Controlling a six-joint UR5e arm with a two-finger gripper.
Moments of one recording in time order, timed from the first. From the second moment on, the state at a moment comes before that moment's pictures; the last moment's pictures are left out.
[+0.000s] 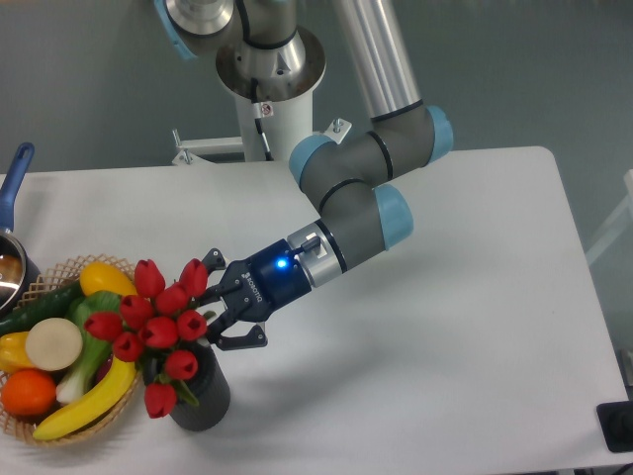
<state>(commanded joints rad) 2.48 -2.05 -1.79 -0.70 0.14 1.26</state>
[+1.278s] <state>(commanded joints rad) 2.68 -1.75 -1.83 -0.73 1.28 1.18</state>
